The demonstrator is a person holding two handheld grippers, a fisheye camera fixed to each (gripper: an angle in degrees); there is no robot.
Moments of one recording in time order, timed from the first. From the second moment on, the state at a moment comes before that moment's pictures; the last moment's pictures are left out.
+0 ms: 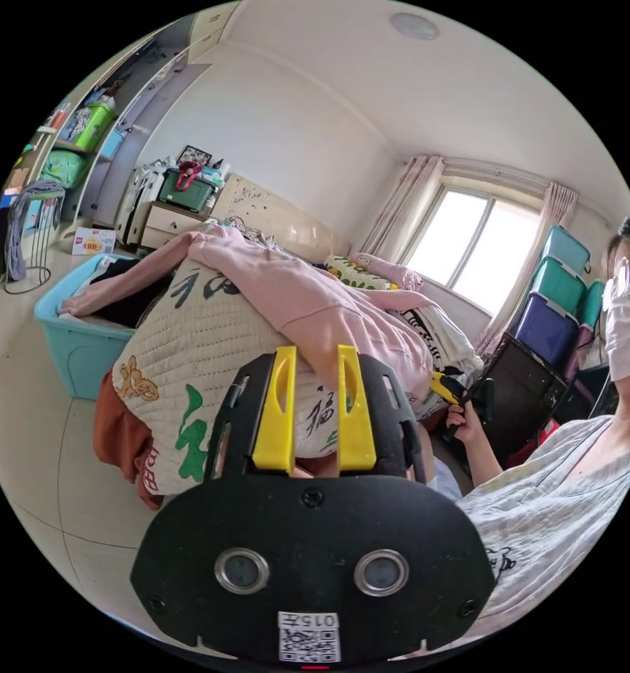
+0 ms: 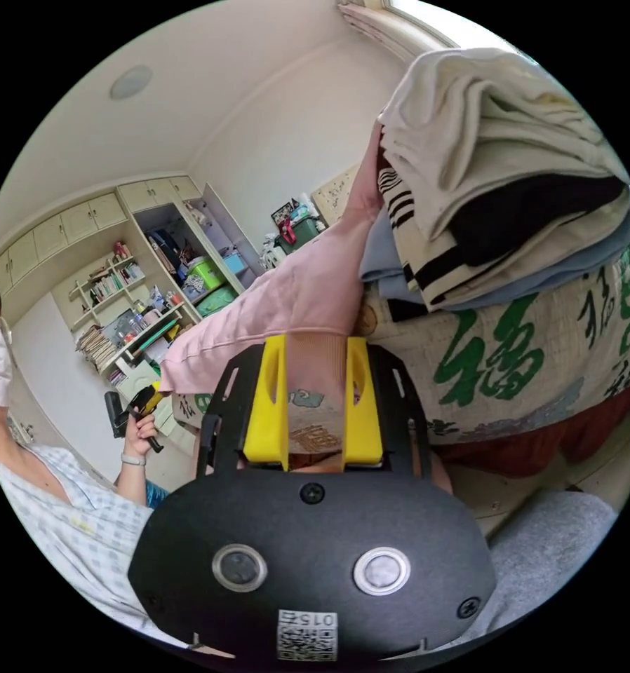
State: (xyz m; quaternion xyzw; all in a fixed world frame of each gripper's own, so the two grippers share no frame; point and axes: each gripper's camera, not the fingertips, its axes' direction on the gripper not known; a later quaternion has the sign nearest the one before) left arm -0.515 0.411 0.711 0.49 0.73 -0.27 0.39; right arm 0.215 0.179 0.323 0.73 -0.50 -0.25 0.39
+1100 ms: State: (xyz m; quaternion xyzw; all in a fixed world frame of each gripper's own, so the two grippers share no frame) left arm -0.573 0.488 0.575 0.47 0.61 -0.32 0.55; right arm 0.226 0.221 0.325 0.79 -0.39 -0.15 0.44
